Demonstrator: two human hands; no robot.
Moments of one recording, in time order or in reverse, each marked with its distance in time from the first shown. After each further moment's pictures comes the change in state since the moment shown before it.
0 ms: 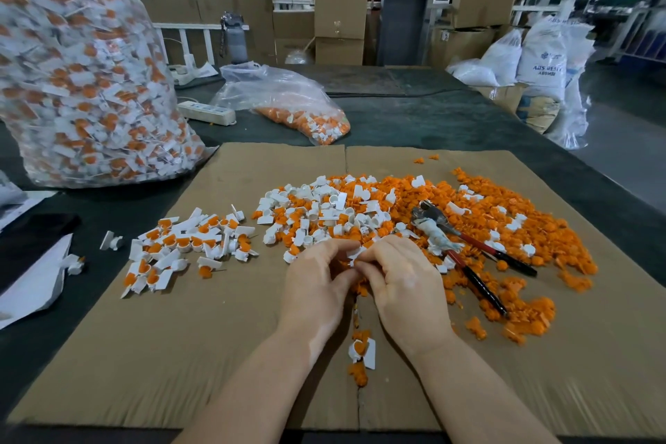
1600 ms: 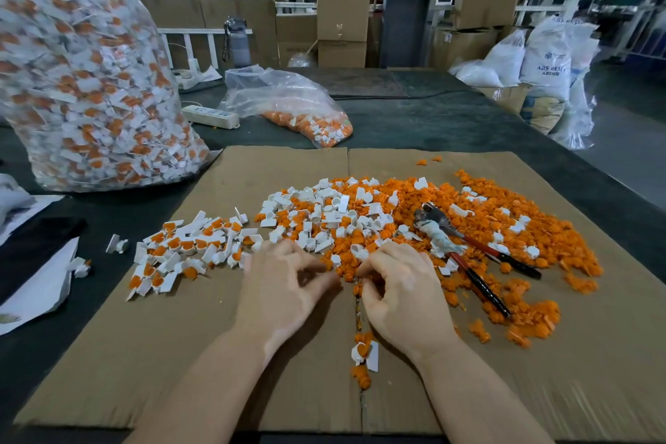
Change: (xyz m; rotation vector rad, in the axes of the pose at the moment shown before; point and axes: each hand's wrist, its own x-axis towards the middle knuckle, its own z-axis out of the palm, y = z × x) left_hand 0.003 -0.019 -0.040 0.409 -0.017 0.116; right_hand -0.004 0.002 0.000 -0.036 -0.147 0.058
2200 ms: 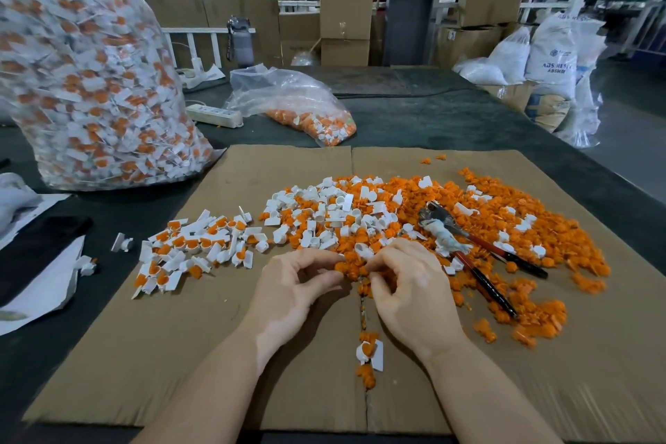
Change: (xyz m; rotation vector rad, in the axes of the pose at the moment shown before) left_hand -0.006 0.004 -0.004 -0.556 -0.118 -0.099; right_hand 0.001 0.001 -0.001 0.096 0.058 0.030
